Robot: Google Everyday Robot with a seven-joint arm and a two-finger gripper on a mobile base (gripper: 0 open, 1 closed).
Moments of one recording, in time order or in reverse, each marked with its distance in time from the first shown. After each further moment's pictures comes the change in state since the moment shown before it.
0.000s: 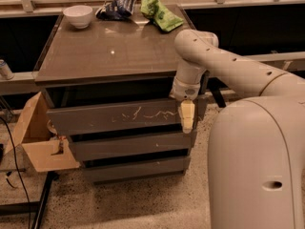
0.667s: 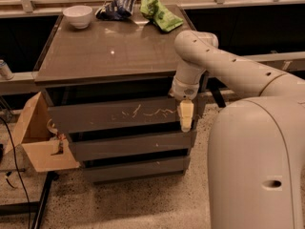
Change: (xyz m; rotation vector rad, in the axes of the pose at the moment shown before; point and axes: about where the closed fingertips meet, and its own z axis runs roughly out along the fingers) arm -0.003 -0.014 0.003 0.044 -0.002 -0.015
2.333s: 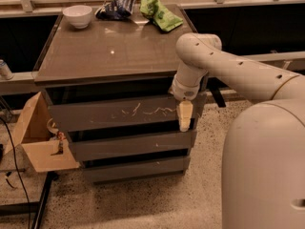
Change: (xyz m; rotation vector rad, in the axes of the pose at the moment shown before) arm 0.001 -0.017 -0.005 0.164 0.010 -0.017
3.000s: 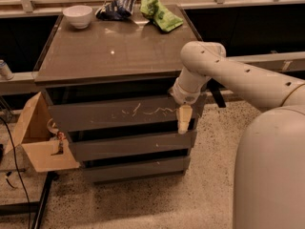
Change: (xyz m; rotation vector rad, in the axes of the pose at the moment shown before) arm 0.001 -0.008 0.013 0.096 -0.050 -0.008
